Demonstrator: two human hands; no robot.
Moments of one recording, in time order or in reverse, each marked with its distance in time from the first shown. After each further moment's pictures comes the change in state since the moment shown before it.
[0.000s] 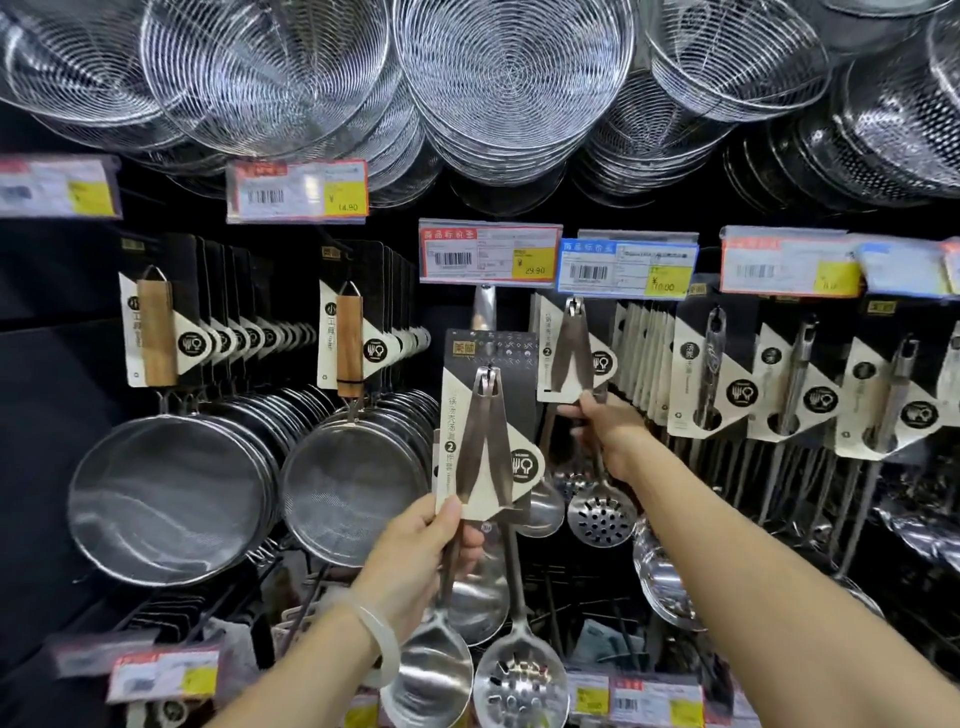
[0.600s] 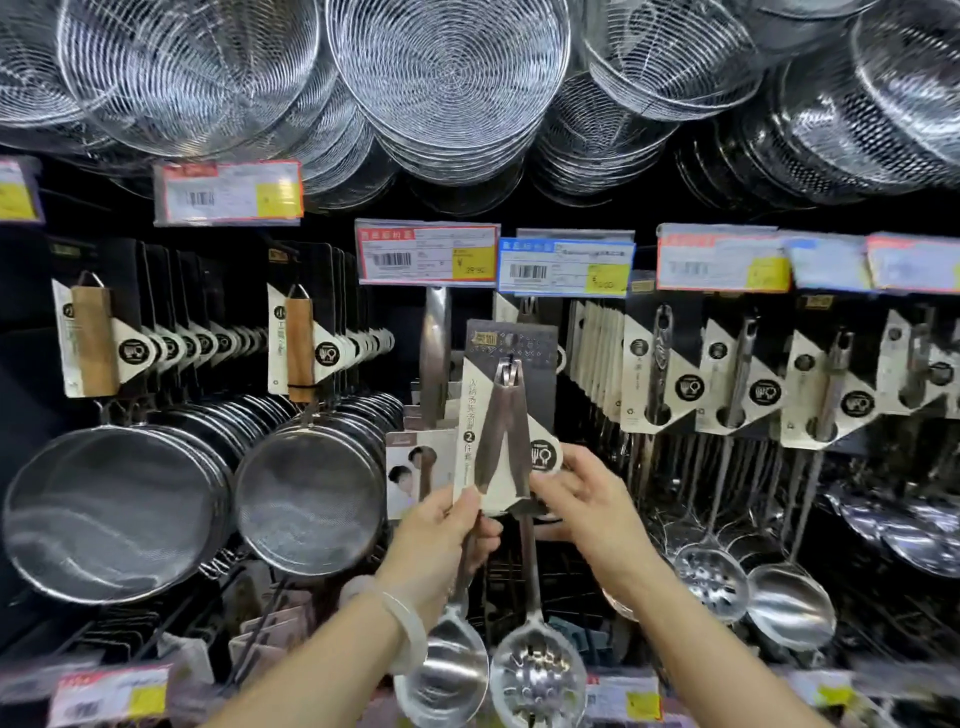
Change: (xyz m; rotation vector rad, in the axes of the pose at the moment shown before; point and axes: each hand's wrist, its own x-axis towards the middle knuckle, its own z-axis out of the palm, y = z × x) left_hand 0.005 -0.002 0.054 0.048 -0.011 0.004; right_hand -0.116 0.035 -0.023 -0.020 -0.233 -0.333
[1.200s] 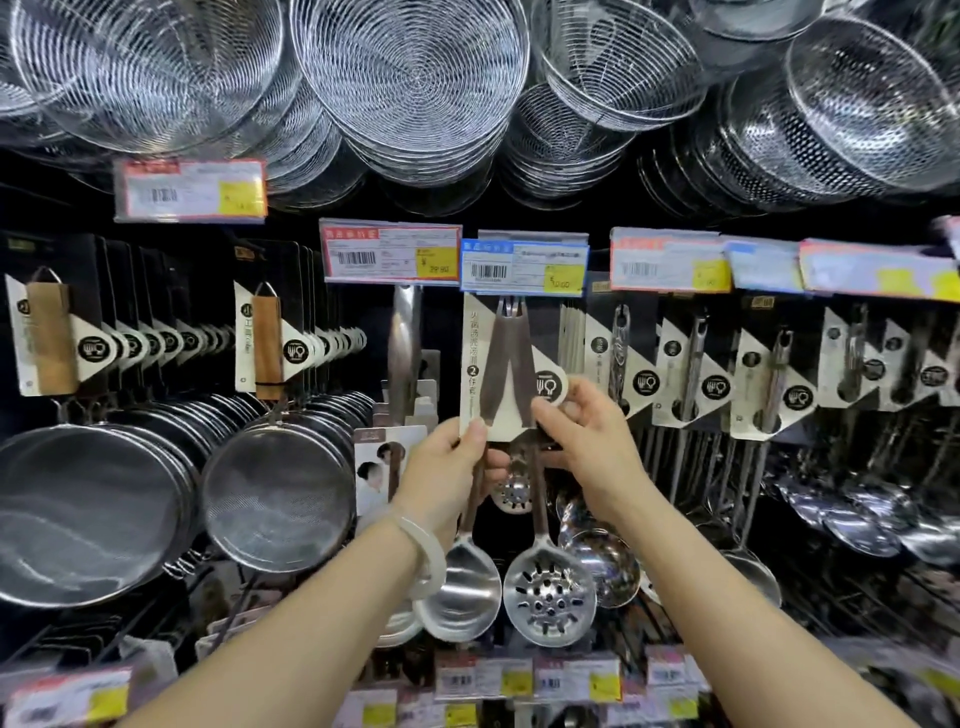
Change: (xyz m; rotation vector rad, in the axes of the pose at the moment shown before) left_hand 0.009 0.037 0.045 -0.022 -0.018 0.122; right_hand 0.019 -0.049 -0.019 -0.019 0.125 -0.129
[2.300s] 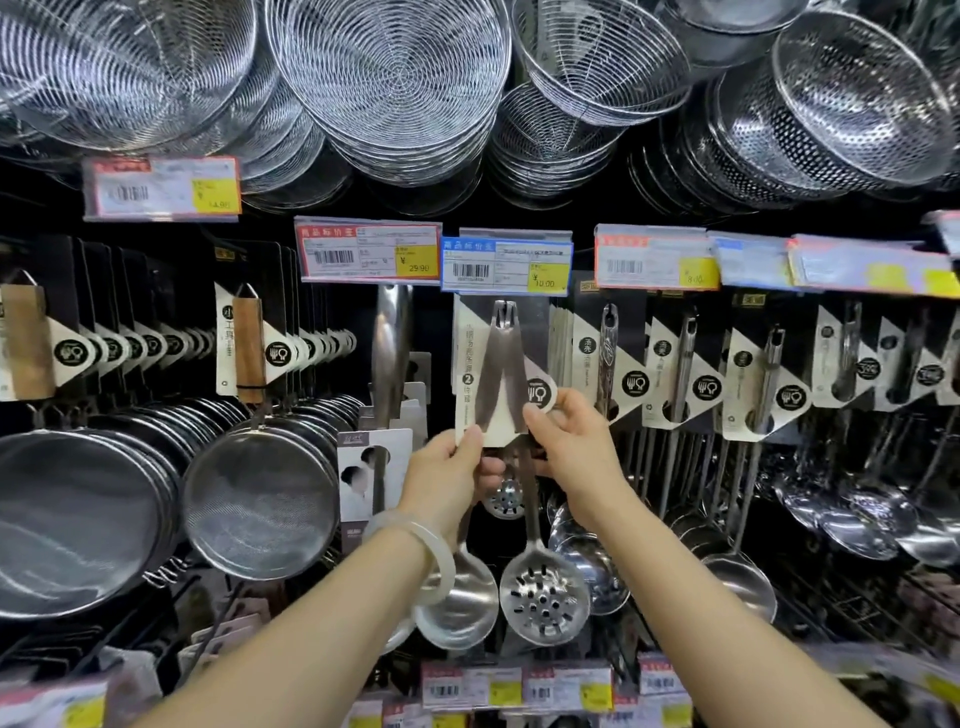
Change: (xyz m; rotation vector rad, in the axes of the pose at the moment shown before) left_hand 0.015 -0.017 0.013 0.039 0.097 -0.020; right_hand 0.009 0.017 -0.002 -0.032 0.065 0.074
